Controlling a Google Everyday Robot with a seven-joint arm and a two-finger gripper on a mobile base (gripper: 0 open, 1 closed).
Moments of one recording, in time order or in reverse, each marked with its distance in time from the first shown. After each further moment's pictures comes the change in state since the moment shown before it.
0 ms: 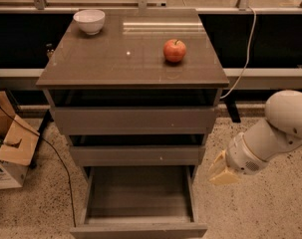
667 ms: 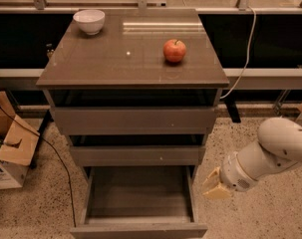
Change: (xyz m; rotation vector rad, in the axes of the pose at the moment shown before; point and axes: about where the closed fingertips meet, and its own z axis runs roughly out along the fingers) arm 0.023 0.002 0.060 -0.039 -0.072 0.051
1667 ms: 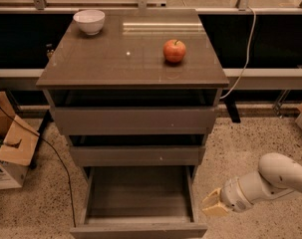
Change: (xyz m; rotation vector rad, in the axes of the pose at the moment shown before) arm 0.078 -0.023 0.087 -0.044 -0.148 0.119
